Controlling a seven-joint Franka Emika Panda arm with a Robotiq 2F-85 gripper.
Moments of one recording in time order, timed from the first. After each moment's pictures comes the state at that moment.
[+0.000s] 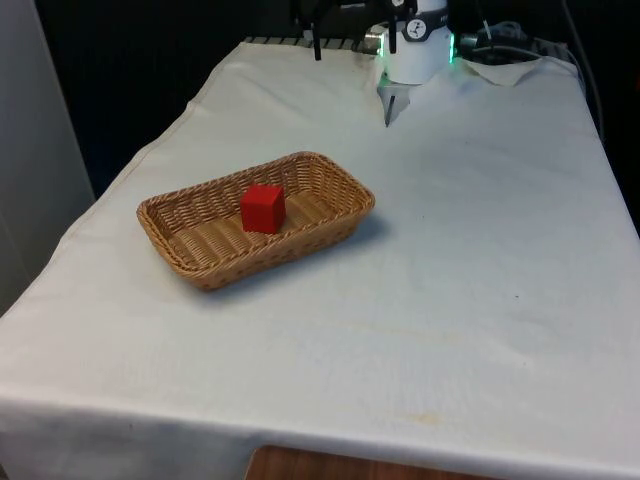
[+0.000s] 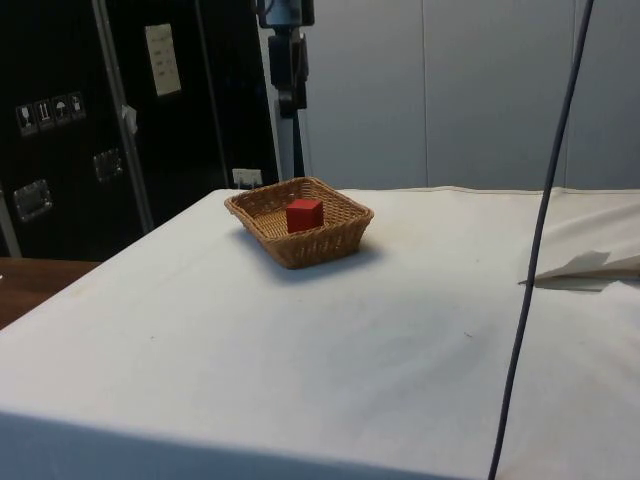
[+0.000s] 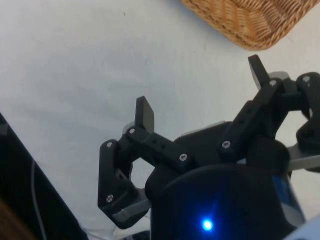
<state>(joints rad) 0.22 0.03 -0.35 -2.13 0.06 2.18 -0.36</state>
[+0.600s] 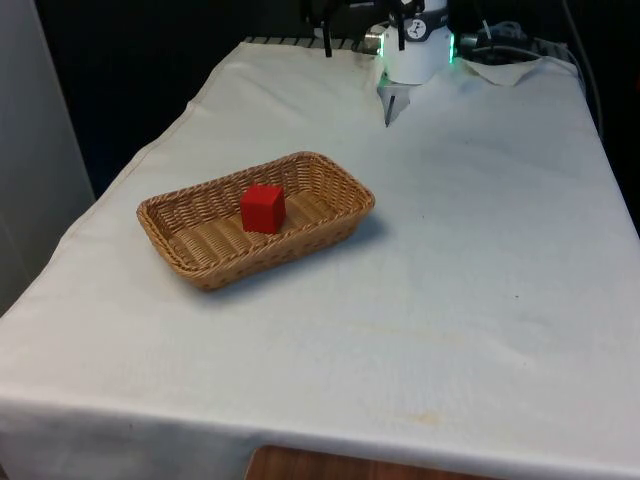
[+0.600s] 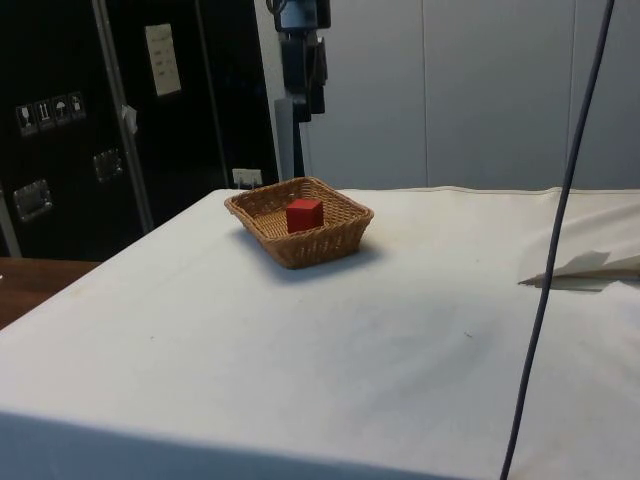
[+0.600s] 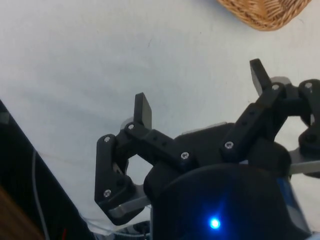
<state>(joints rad) 0.22 -0.03 -0.34 -2.20 0.06 2.19 -0.28</state>
